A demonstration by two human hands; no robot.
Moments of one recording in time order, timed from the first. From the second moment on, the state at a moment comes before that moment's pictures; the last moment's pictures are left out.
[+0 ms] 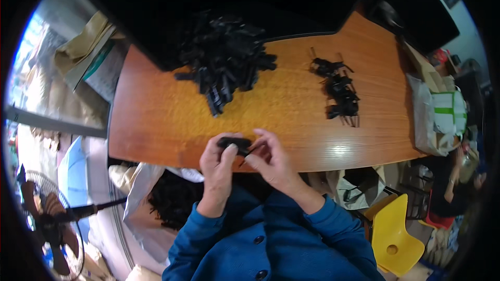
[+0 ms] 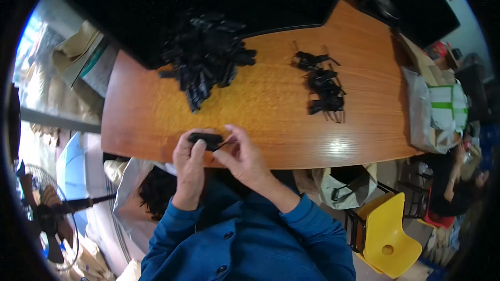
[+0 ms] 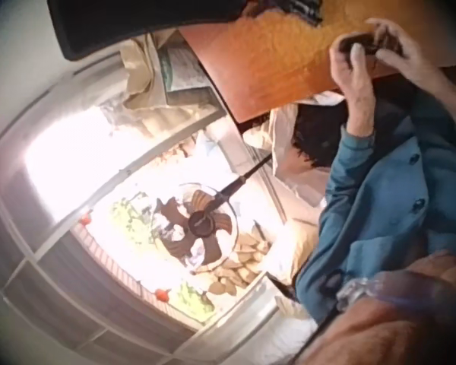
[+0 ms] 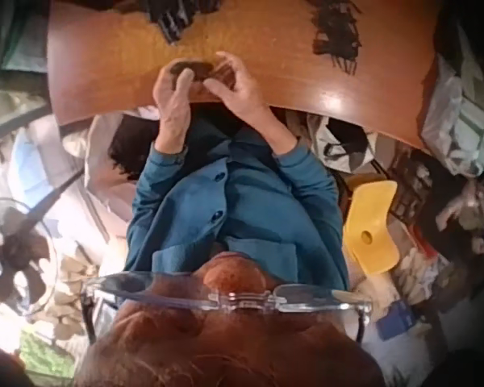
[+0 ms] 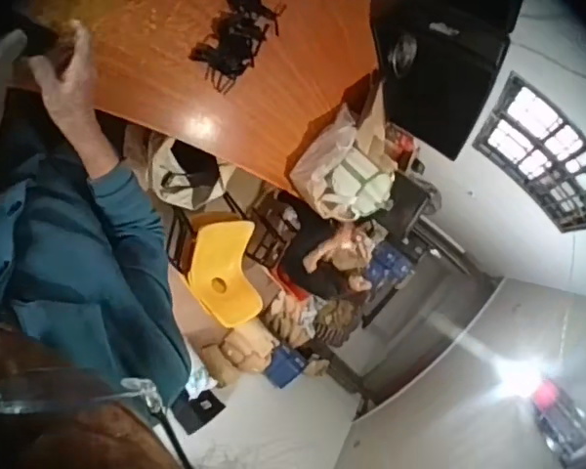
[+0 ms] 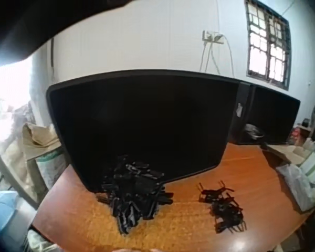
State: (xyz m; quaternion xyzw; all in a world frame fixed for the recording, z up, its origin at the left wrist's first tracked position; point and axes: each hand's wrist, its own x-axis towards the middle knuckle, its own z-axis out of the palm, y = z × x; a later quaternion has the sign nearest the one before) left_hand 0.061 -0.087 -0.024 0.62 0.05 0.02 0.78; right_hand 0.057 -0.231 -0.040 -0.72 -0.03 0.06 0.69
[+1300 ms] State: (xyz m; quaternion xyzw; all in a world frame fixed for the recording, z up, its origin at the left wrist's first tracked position) left_hand 0.146 -0.003 -0.063 0.85 0.00 -0.01 0.53; right_hand 0.223 -0.358 0.005 -0.91 -0.06 -0.11 0.40
